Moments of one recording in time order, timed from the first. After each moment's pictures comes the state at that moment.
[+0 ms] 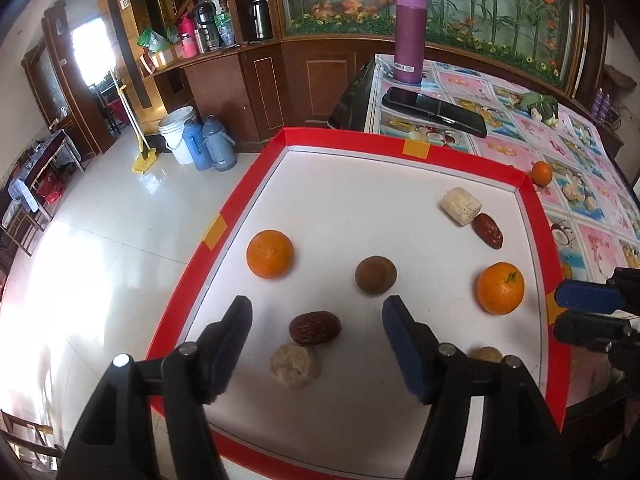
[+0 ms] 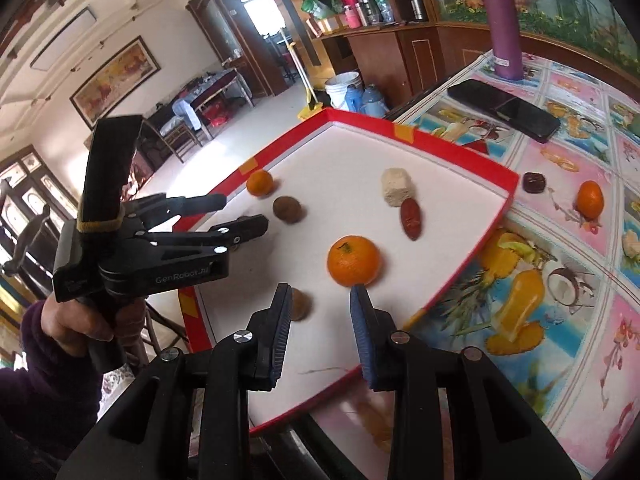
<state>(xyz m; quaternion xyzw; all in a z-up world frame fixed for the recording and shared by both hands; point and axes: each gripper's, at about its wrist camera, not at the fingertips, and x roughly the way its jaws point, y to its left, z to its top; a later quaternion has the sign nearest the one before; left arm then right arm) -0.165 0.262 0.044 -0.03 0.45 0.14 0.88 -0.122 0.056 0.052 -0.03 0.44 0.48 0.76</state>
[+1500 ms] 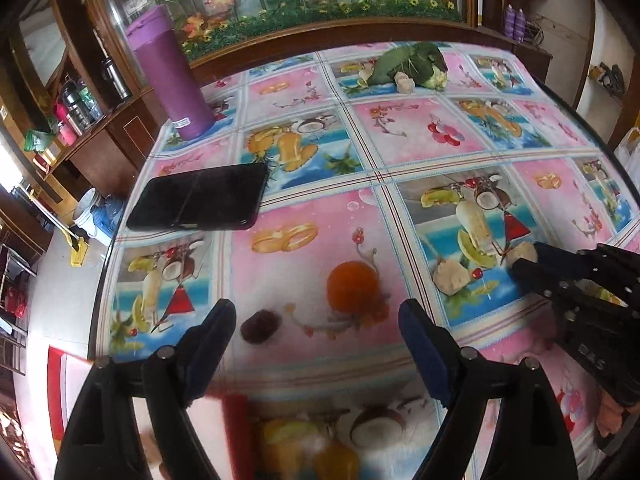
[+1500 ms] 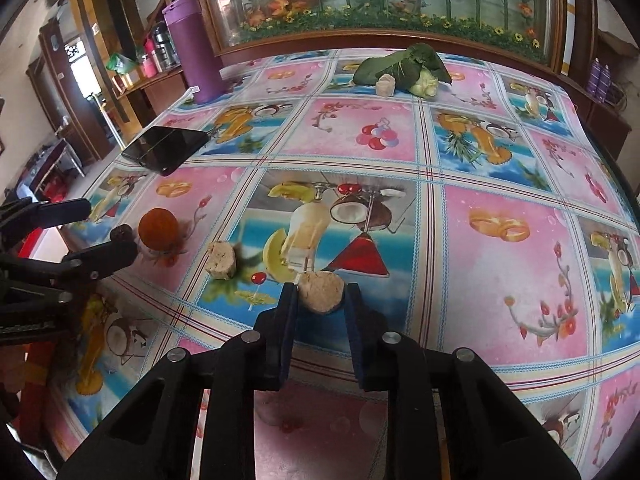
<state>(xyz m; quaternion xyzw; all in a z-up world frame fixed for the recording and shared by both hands) 0.047 0.040 0.036 0.10 0.48 0.00 0.87 0.036 -0.133 0.012 -0.02 0.45 0.18 0.88</state>
